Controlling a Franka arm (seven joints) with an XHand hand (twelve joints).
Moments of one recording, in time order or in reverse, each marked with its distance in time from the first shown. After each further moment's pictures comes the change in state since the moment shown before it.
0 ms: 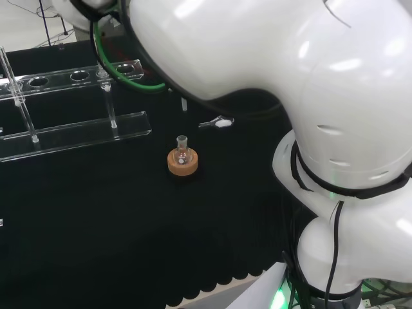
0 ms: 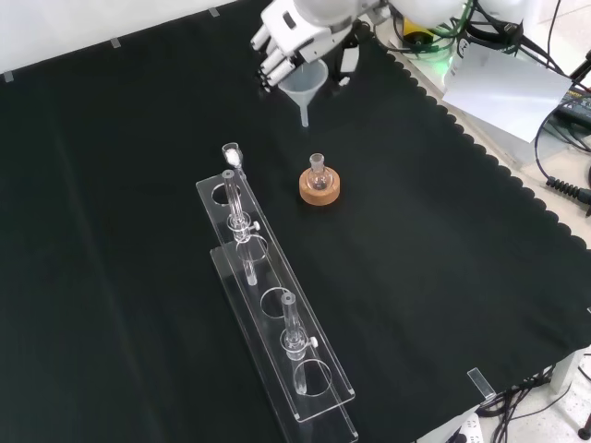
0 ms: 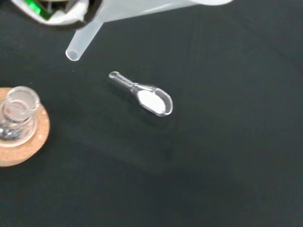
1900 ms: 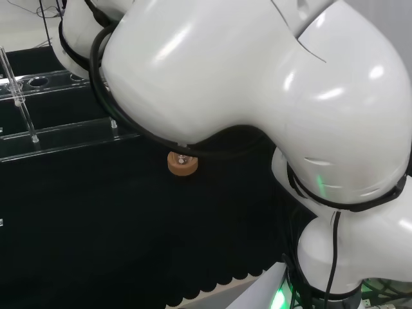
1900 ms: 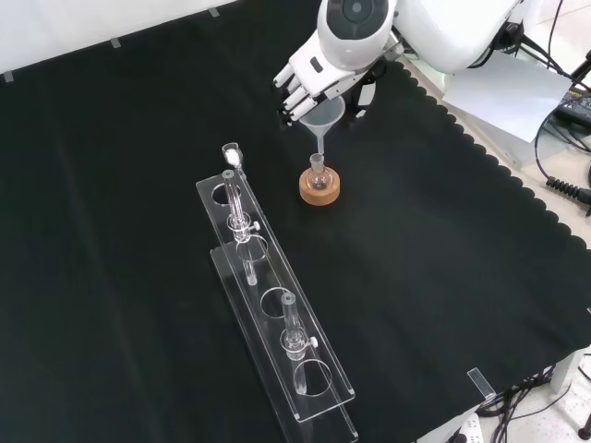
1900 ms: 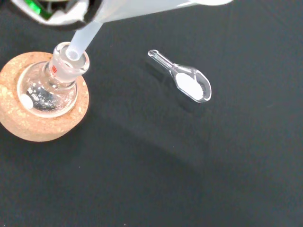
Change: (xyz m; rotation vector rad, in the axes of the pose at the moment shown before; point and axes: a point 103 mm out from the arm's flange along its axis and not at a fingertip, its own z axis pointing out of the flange) arm 0.046 0.005 0.046 -0.034 -0.016 -0.018
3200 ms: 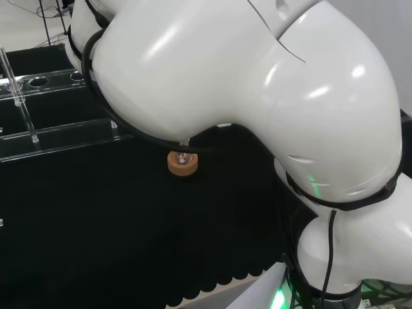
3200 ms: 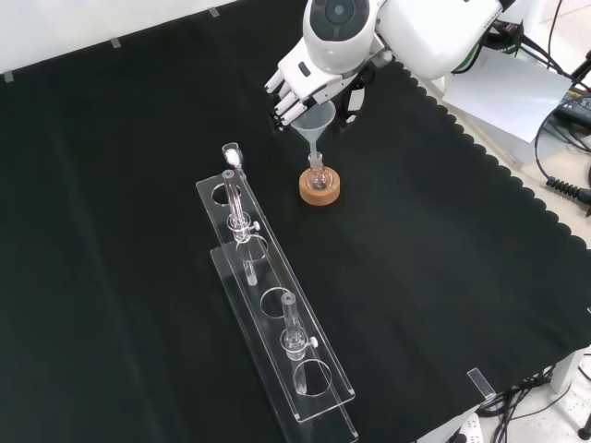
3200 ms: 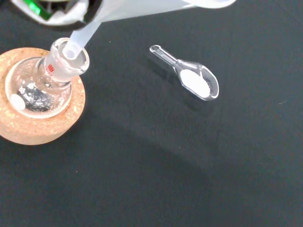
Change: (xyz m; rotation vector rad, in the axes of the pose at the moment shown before) arm -0.004 0.016 0.019 -0.008 0.035 -0.006
